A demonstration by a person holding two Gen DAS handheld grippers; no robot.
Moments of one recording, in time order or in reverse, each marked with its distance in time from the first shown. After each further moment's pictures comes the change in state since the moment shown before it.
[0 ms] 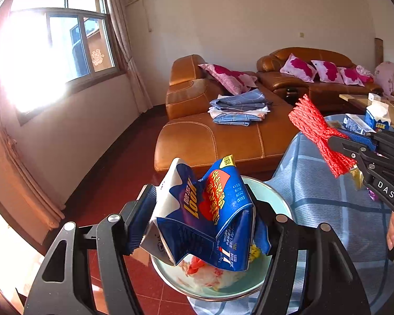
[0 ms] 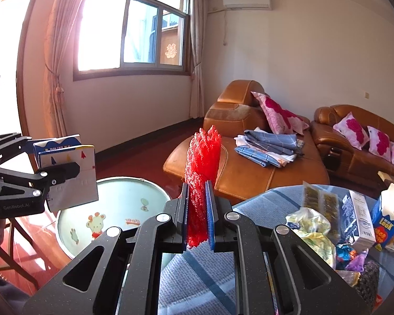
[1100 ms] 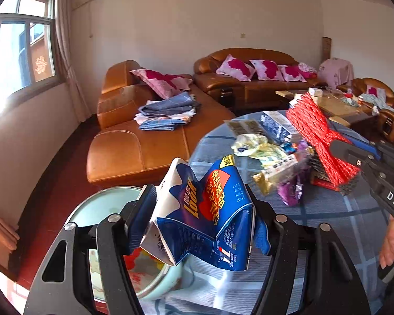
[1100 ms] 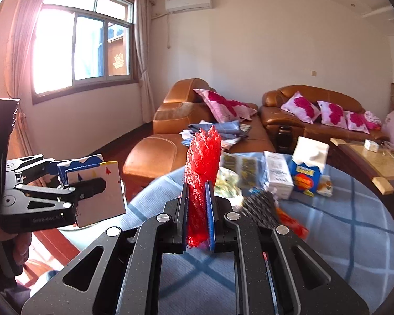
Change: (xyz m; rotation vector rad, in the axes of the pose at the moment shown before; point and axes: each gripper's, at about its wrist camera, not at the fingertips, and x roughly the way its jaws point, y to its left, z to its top) left arm -0.021 -0.108 0.004 0.084 -0.026 -0.330; right arm -0.117 -0.057 -0.042 0.178 -0.012 -0.230
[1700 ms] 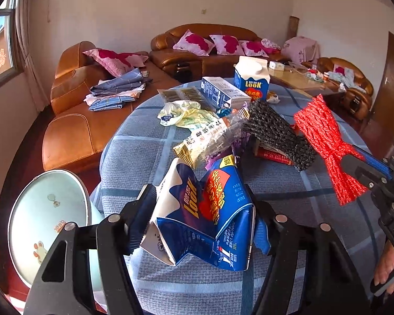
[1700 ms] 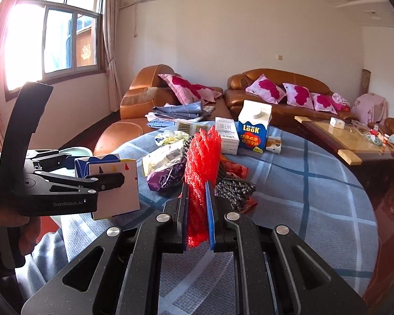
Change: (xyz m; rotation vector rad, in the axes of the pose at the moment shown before) left arm 0.032 -0.071 -0.014 0.050 0.134 -0.238; right arm -0.062 -0.029 -0.055 0.063 0.075 -0.196
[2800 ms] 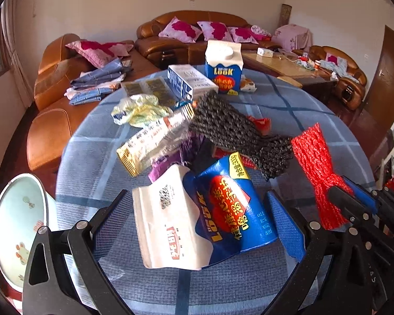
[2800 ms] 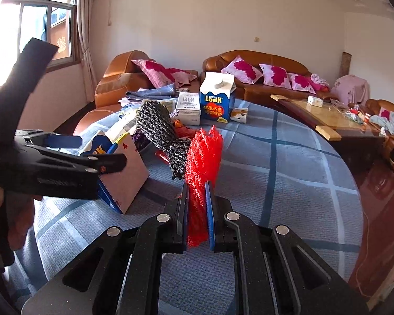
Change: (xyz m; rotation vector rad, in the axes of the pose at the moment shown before) left arm 0.039 -0.060 0.019 0.024 0.100 -0.054; right arm 0.002 -0.036 -0.031 0.061 0.095 -0.118
